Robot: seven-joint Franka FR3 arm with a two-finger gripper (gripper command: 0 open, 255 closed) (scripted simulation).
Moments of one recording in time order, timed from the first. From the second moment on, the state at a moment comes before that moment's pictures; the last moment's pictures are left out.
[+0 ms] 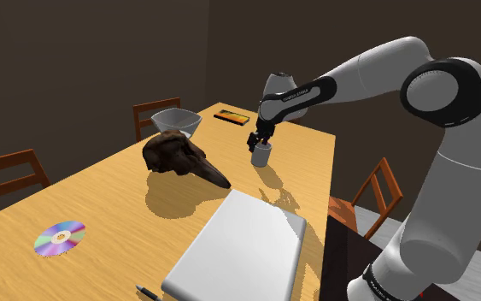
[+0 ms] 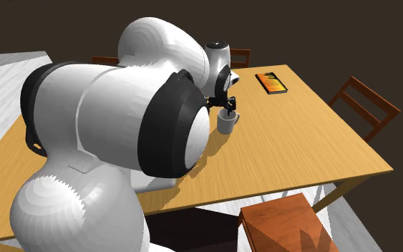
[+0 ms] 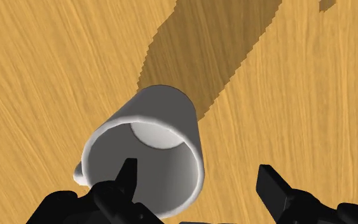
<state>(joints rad) -0.04 0.17 -0.12 -2.04 -0.03 2.38 -0.17</state>
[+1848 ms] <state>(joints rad) -0.05 0.19 -0.12 -2.03 -0.03 2.38 -0.17</state>
